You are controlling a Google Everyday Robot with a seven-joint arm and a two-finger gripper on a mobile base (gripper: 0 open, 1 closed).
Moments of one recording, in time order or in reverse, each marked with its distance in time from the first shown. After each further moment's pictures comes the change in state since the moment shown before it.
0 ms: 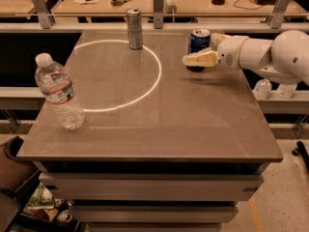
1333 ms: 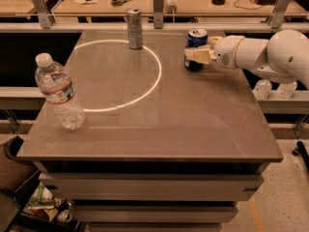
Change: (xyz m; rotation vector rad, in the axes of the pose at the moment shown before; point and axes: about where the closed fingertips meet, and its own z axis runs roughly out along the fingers) arm -0.001 0.008 0.010 -0.020 -0.001 0.001
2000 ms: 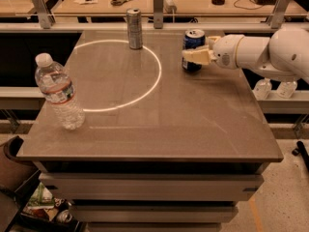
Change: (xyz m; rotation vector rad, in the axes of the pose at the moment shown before) arm -0.009 0.018 -0.008 -0.035 0.010 -0.021
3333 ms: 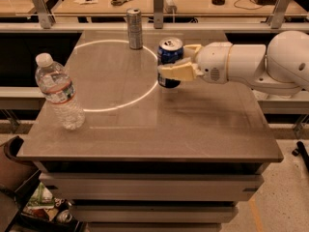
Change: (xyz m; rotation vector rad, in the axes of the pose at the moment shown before) arm -0.041 0.140 -0.024 -0.222 -0.052 -0.071
